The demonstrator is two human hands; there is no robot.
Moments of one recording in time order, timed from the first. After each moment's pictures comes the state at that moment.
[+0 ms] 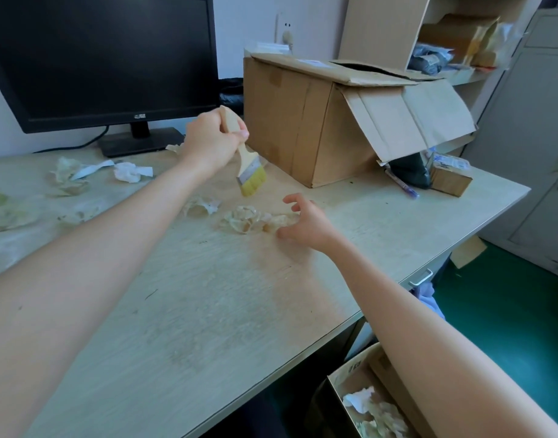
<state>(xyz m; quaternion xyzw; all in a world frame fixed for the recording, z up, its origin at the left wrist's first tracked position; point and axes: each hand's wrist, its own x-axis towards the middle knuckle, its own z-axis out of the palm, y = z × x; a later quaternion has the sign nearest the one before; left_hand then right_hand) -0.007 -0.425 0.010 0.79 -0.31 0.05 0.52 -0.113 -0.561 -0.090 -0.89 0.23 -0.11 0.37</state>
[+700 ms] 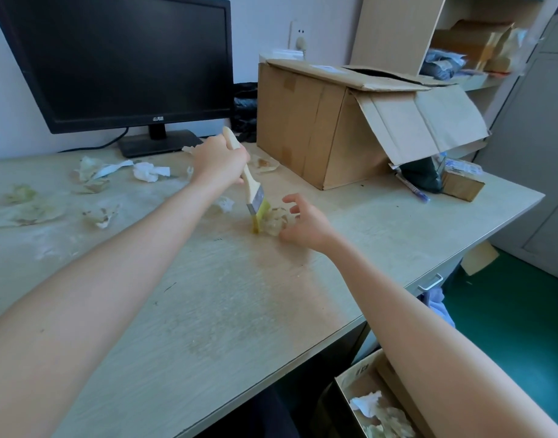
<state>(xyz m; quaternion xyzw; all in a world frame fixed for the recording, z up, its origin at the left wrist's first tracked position) -0.013 -0.416 -0.005 0.82 -0.17 0.00 0.55 -0.109 -0.543 -0.087 -0.89 0.20 -0.10 0.39</state>
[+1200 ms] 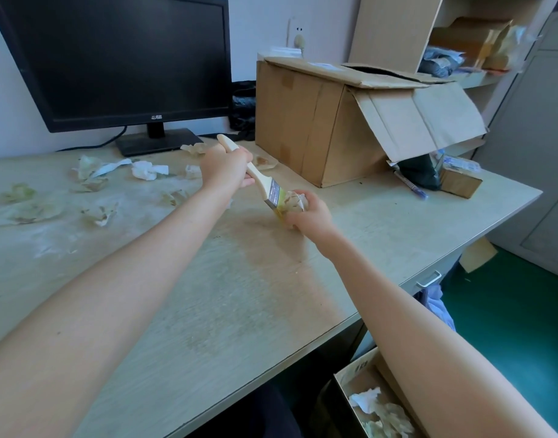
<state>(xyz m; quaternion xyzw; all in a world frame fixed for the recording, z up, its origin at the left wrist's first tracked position) -0.023 -0.427 -0.016 0.70 -0.10 -0.07 0.70 -0.109 -0.544 -0.088 -0.76 0.24 -0.18 0.58</state>
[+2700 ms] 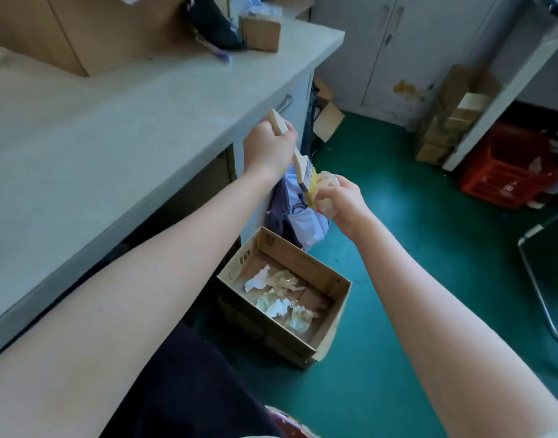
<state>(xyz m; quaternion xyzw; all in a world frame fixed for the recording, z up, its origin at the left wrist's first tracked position) -0.286 -0.635 -0.138 0.69 -0.34 -0.29 0.57 -0.412 -0.679 -0.207 -0.50 0.50 -0.32 0.63</state>
